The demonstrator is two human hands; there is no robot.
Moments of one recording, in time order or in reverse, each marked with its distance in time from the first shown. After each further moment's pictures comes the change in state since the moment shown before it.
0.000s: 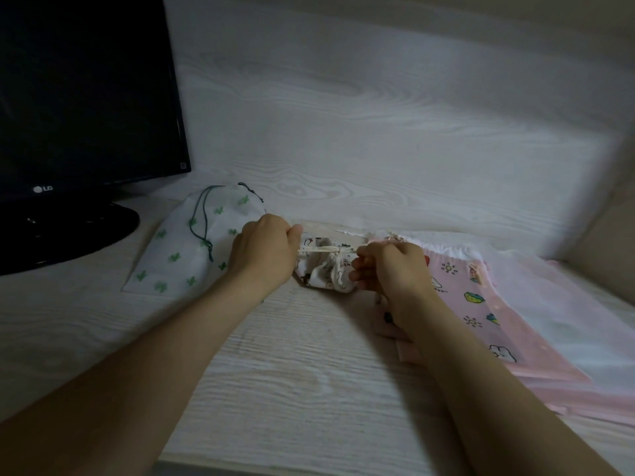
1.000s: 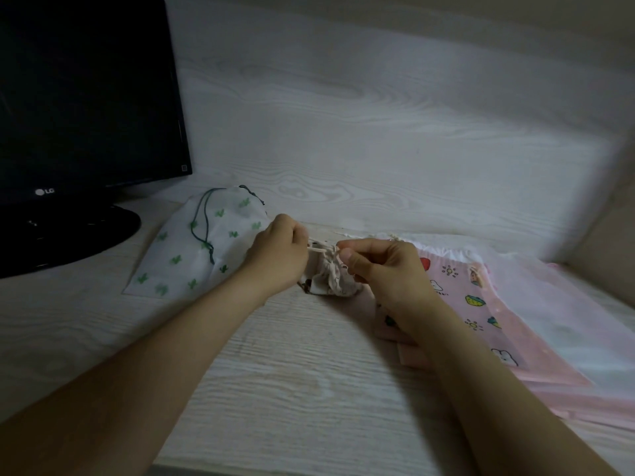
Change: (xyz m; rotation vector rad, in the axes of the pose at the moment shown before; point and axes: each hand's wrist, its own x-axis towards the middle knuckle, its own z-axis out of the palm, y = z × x) left_hand -0.001 0.009 0.004 -0.290 -0.163 -0.078; right_hand 0.006 0.015 -0.006 -0.162 -0.214 -0.328
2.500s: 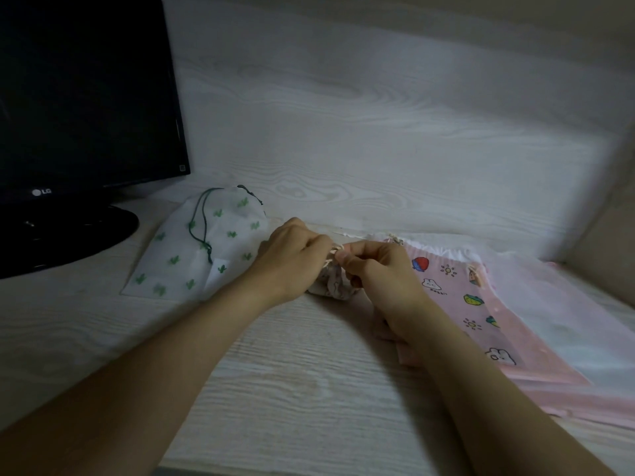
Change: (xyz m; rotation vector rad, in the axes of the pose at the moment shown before) left_hand -0.017 0.021 -0.002 0.046 -0.121 0.114; right_hand 0.003 0.002 0.010 0.069 -0.024 0.067
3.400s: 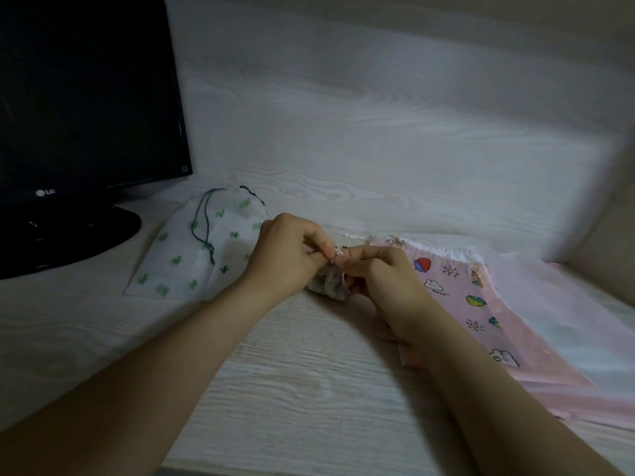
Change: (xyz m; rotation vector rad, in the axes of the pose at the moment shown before) left_hand 0.005 -0.014 0.005 -0.154 0.197 0.154; right_hand -0.004 -0.004 0.000 0.038 -0.063 0.086
